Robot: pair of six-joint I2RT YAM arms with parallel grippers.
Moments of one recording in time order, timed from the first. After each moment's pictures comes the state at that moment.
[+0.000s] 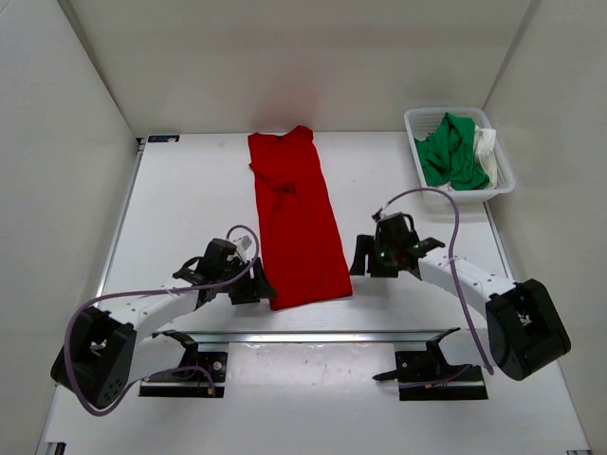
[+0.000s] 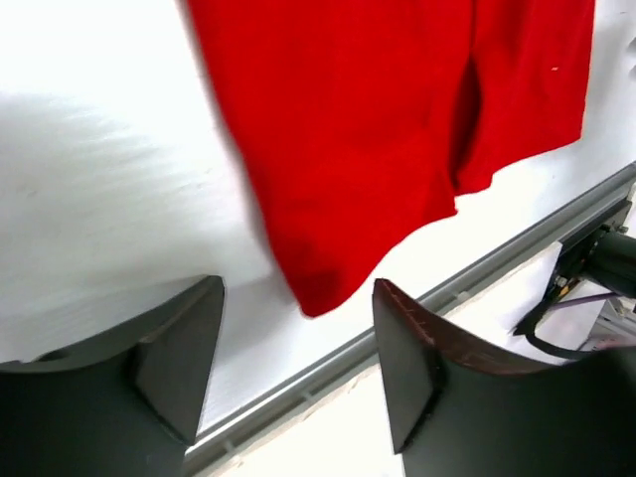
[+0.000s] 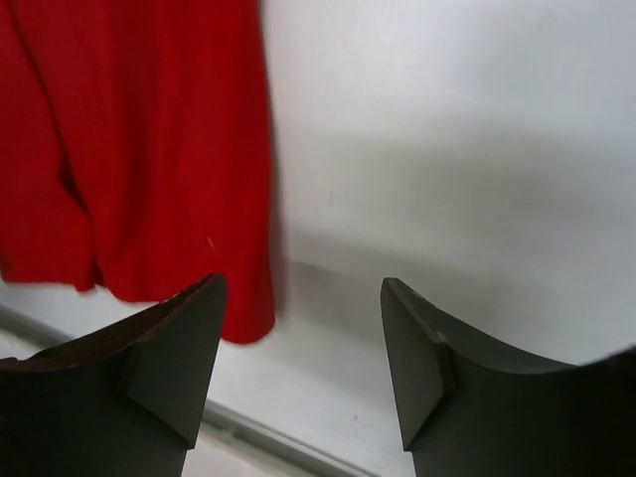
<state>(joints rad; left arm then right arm) -0.48 1.16 0.40 -0.16 0.38 -0.67 0.43 1.30 0.71 -0.35 -0.17 0.47</state>
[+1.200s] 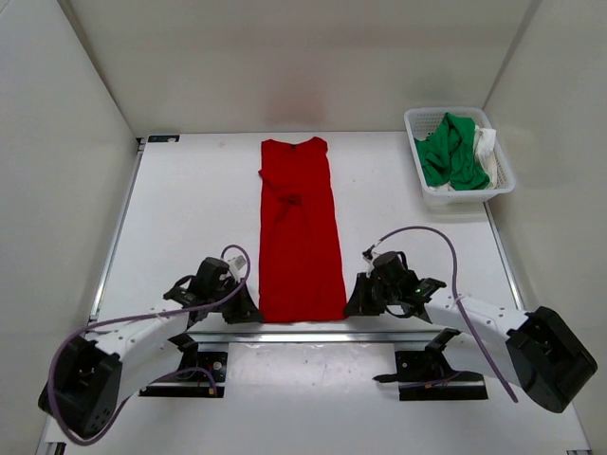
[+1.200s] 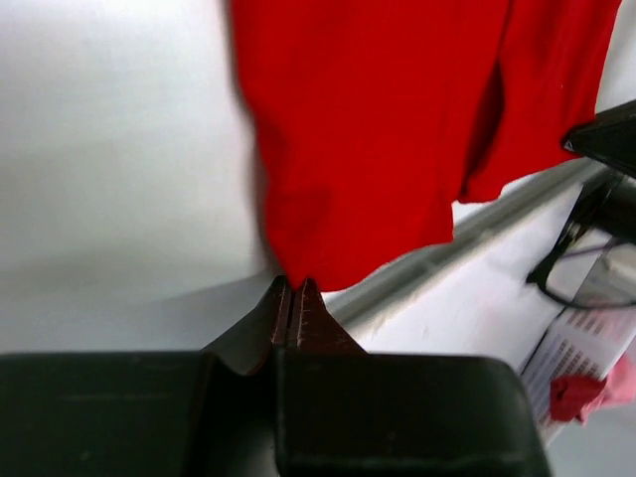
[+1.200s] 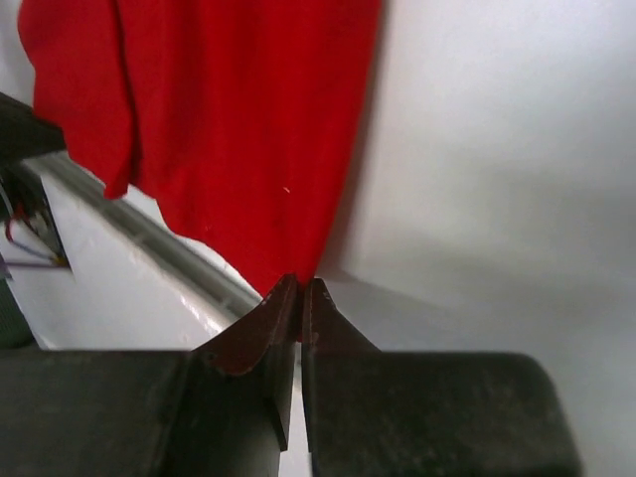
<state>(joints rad) -0.48 0.98 0.24 -0.22 0.44 -0.71 0.66 1.09 0.33 -0.11 -0.36 0.75</state>
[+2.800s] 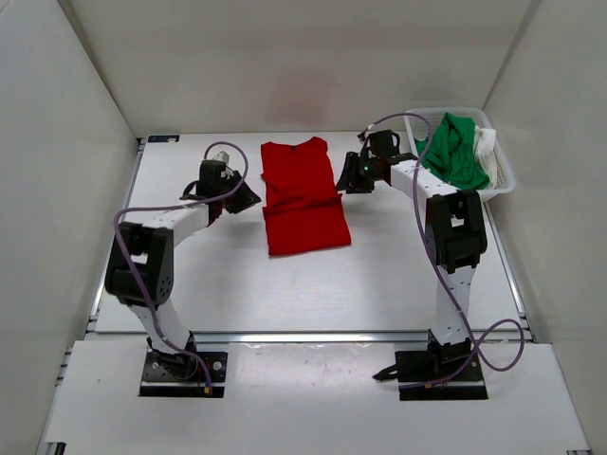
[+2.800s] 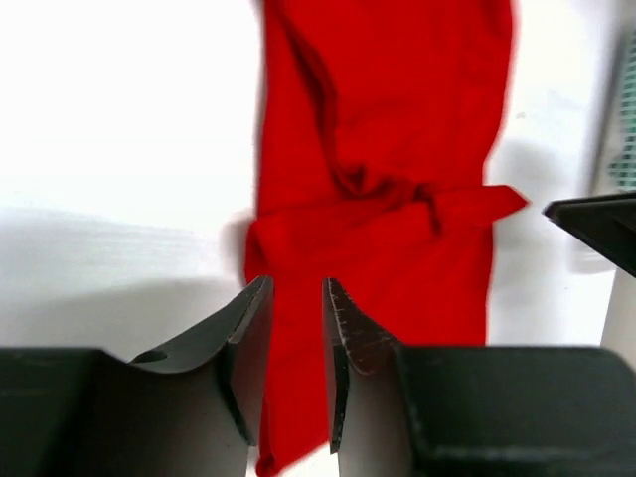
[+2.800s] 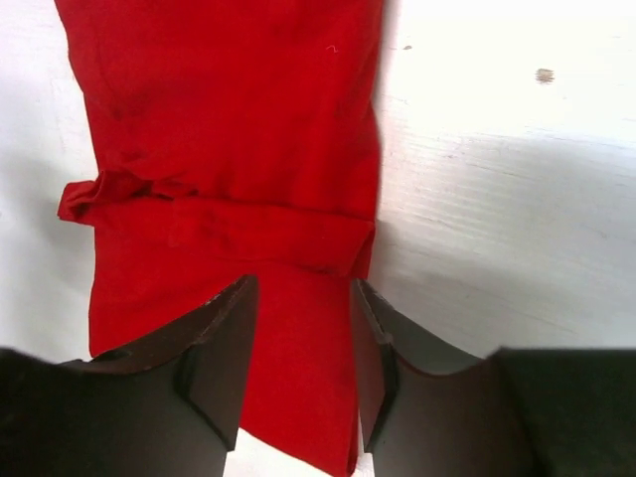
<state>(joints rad) -0.21 1.79 1.09 0.00 0.23 -0.67 0.25 2.11 1.65 -0.39 -0.40 0.37</state>
